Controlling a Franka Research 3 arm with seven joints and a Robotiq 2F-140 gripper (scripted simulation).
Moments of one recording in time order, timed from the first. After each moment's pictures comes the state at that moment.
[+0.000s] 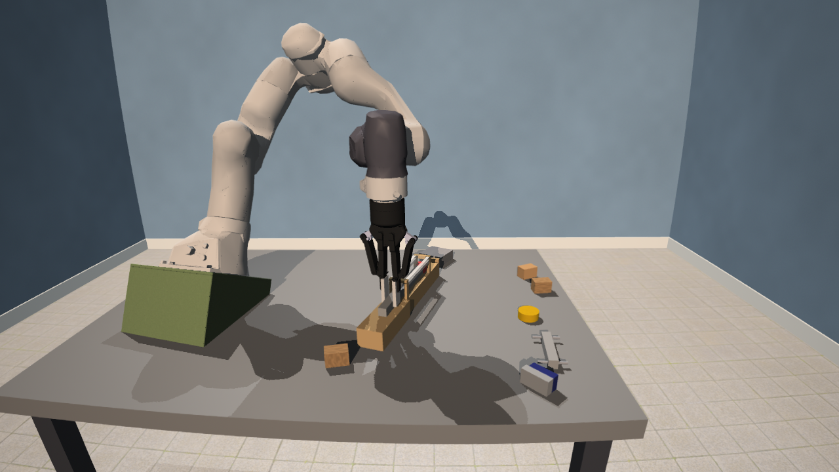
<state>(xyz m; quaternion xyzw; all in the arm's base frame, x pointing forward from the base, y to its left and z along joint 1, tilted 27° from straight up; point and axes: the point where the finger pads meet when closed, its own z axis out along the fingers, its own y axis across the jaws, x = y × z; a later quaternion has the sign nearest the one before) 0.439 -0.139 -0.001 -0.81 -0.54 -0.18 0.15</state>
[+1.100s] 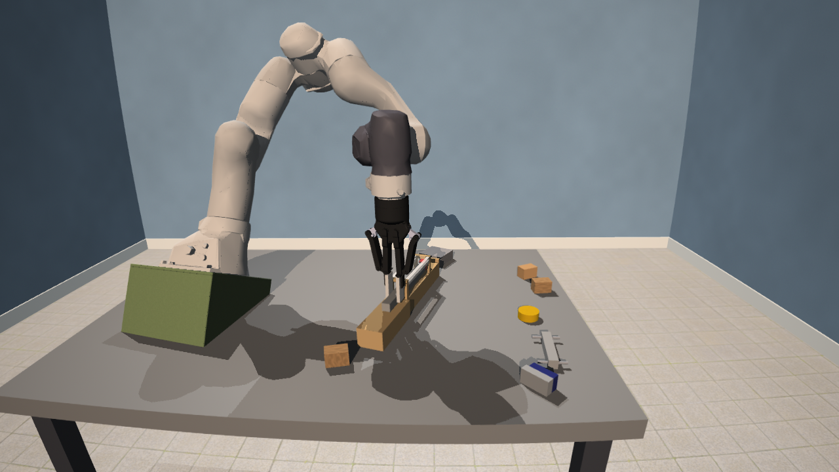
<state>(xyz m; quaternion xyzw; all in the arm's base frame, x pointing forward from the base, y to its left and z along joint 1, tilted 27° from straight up) 0.448 -0.121 0.009 -0.82 -0.53 -0.18 0.15</state>
